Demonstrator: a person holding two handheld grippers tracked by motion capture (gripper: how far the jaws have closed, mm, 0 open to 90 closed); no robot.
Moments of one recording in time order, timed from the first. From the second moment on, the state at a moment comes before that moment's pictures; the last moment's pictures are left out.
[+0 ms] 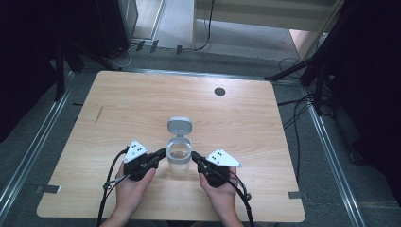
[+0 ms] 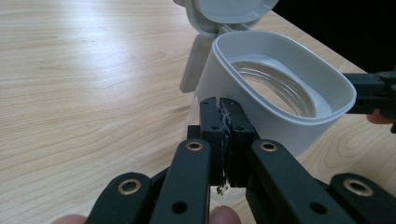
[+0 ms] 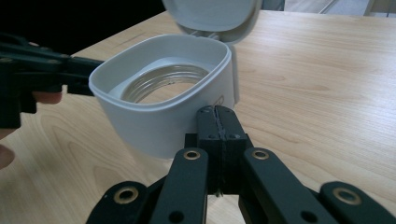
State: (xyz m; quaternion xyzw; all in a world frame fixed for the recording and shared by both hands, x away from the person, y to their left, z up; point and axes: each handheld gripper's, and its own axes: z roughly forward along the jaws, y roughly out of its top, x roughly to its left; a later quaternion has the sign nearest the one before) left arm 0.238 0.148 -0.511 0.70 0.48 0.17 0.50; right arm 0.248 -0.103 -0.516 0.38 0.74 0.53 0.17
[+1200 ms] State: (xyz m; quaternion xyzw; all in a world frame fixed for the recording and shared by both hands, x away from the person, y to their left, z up) left arm 0.206 0.338 -0.552 0.62 0.58 0.23 0.48; right arm 0.331 -0.113 -0.462 0.40 0.72 0.54 0.19
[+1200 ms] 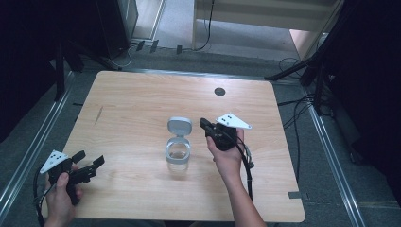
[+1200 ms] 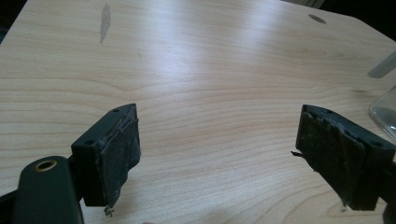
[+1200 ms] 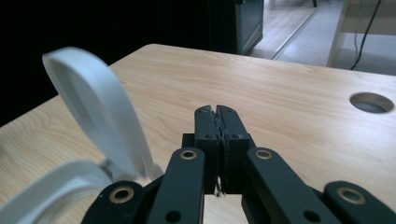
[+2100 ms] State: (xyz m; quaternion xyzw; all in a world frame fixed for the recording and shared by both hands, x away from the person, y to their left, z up) left arm 0.211 0.334 -0.553 0.63 0.58 0.22 0.47; right arm 0.299 -0.123 -0.446 0.35 0.73 0.56 0.16
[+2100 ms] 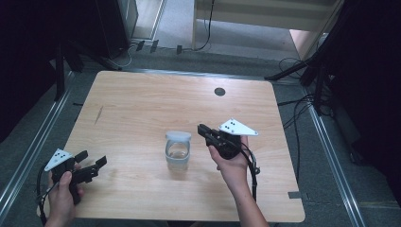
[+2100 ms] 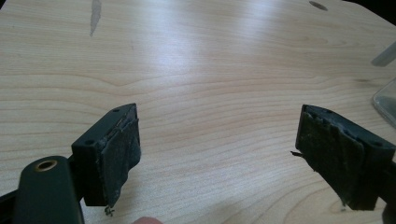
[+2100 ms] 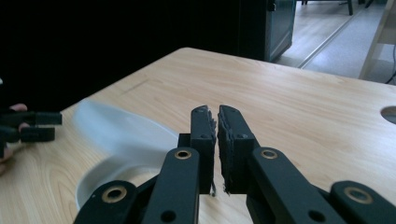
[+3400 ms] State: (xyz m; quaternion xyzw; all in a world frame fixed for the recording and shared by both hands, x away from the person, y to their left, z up) left arm 0.210 0.333 -0.553 0.63 0.58 0.23 0.46; right arm 0.213 -0.348 -0.538 0.55 0.65 0.45 0.25
